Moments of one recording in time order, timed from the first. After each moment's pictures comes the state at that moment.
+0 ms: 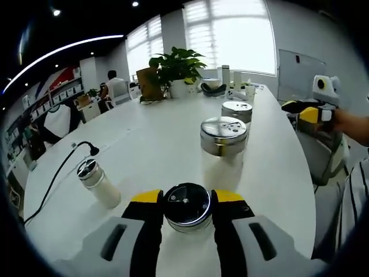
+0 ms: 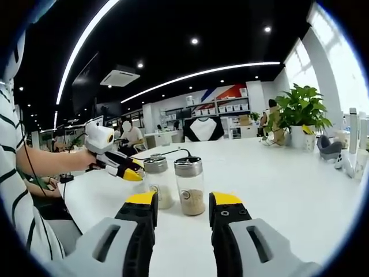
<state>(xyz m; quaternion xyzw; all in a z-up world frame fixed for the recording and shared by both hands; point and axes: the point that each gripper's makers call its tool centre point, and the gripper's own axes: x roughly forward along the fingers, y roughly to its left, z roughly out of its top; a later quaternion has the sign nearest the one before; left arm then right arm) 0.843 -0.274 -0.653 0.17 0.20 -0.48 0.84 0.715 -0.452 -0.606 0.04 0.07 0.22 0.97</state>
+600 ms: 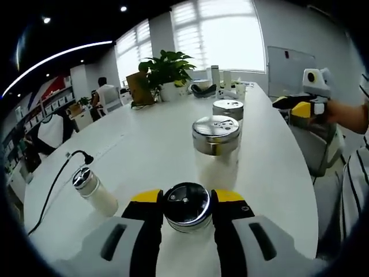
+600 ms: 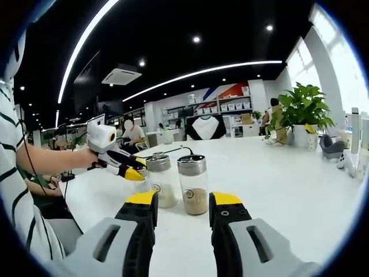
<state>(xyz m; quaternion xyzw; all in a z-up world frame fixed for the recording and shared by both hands) 0.841 -0.279 -0.653 0.19 0.18 -0.52 0.81 0.716 -0.445 -0.610 0.04 0.07 0.23 0.97</state>
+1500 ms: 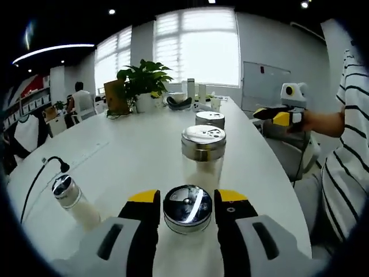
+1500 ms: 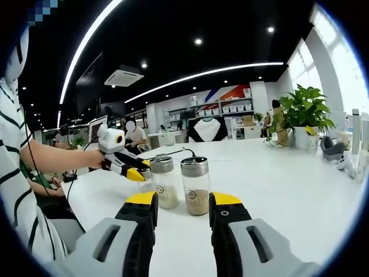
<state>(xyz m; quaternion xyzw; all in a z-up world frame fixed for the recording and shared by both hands) 0.835 -0.287 -0.642 0.11 0.15 -0.60 0.78 0.709 -0.445 -0.604 0.05 0.07 0.24 0.97</state>
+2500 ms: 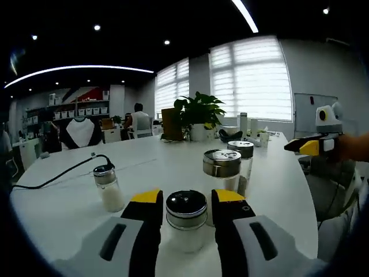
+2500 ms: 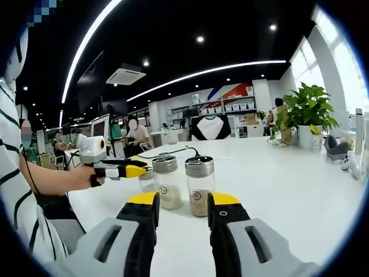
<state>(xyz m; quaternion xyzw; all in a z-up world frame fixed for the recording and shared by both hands) 0.832 -0.266 -0.627 0.03 0.06 -0.42 0.91 0.715 -0.435 -0.607 0.04 0.07 0.25 0.97</state>
